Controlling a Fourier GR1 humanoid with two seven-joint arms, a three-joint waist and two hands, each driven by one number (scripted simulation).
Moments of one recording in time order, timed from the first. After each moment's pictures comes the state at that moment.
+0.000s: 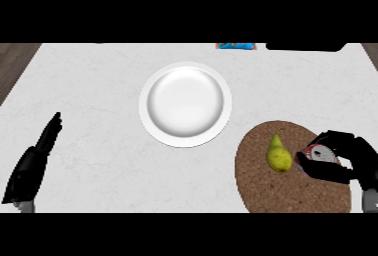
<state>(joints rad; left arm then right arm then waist) 0.05 0.34 0.07 -1.46 -0.14 0.03 -0.14 0.00 -0.37 0.01 -1.75 0.29 0.05 0.69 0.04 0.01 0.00</state>
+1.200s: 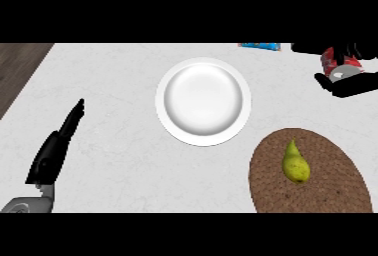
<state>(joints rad) -0.05 0.30 0.00 -1.46 -0.18 0.01 -0.12 -0.69 -0.69 0.06 -1.17 0.44 0.17 -0.33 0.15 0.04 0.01</state>
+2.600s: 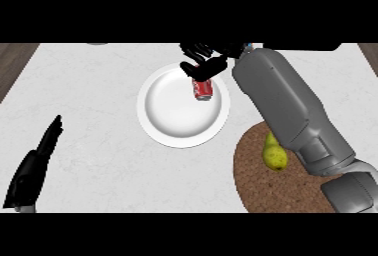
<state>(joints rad) 0.08 0.31 0.08 -1.50 -0.18 0.03 -0.12 -1.23 -0.14 0.20 -0.59 0.53 0.26 -0.49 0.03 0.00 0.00</state>
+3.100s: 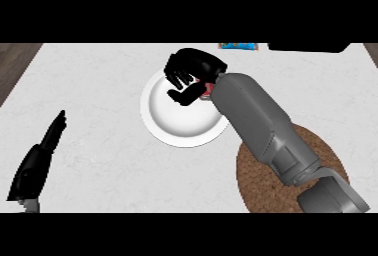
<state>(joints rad) 0.04 0.30 0.08 -1.48 -0.19 0.01 -0.12 -1.21 -0.01 0.26 -0.44 0.49 0.18 -0.42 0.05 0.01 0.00</state>
